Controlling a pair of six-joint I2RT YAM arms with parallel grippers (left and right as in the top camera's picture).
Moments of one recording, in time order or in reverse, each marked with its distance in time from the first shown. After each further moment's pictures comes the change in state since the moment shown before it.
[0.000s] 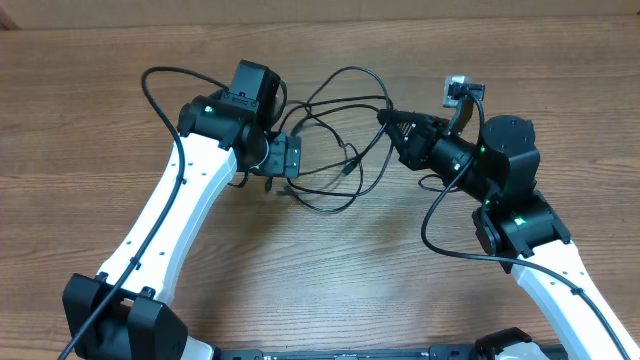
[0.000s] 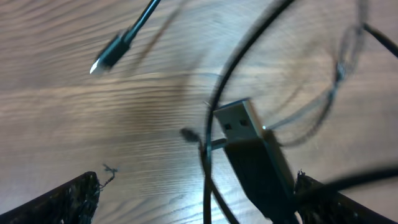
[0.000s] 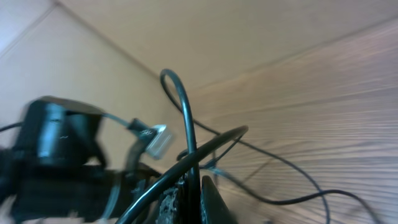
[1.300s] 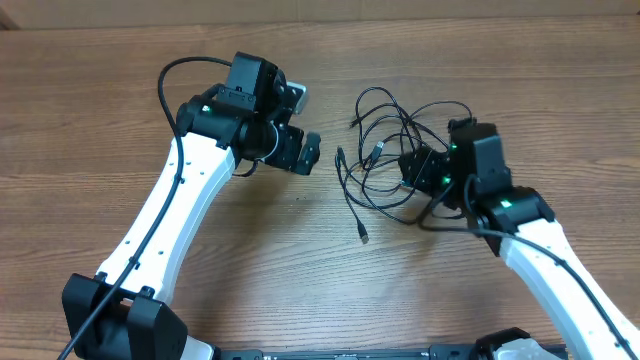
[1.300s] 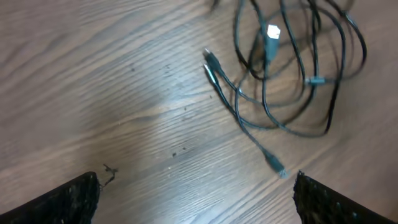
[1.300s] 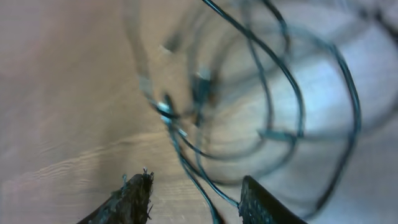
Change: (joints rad) left arm 0.006 0.000 0.000 0.147 0.227 0.146; right arm -0.012 0.136 0.000 -0.508 0.271 0.045
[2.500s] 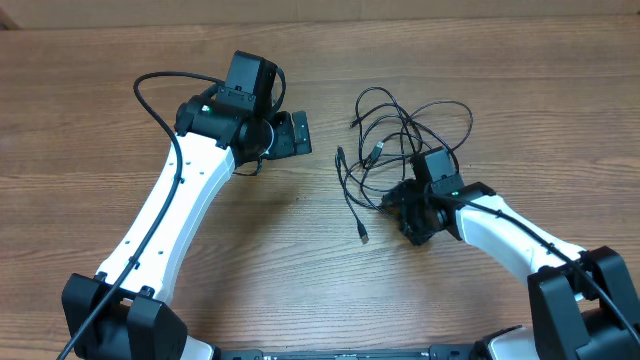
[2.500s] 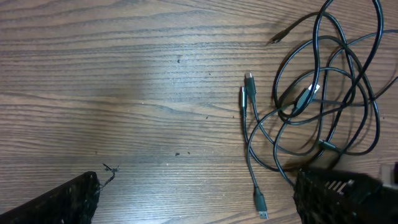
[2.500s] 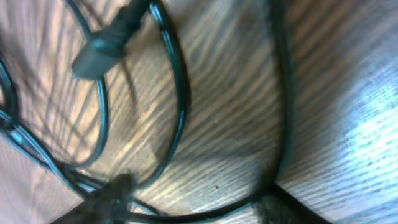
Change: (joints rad) left arm 0.001 0.000 0.000 0.004 -0.137 -0.420; right arm 0.071 0.304 -0.109 0.069 -0.038 0.549
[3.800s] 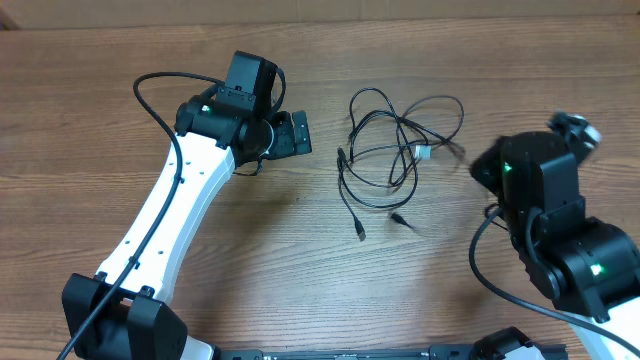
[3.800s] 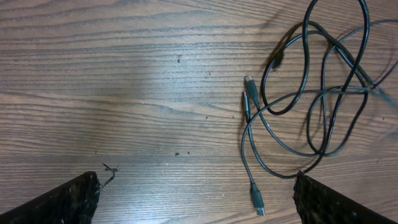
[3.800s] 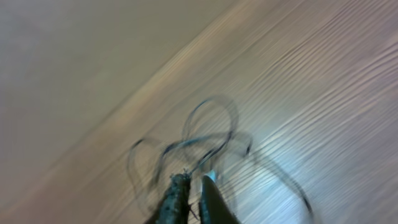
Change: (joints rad) left arm 0.000 0.000 0.000 0.000 0.000 -0.004; right arm 0.013 -0.590 0.473 -0.538 0.704 -0.376
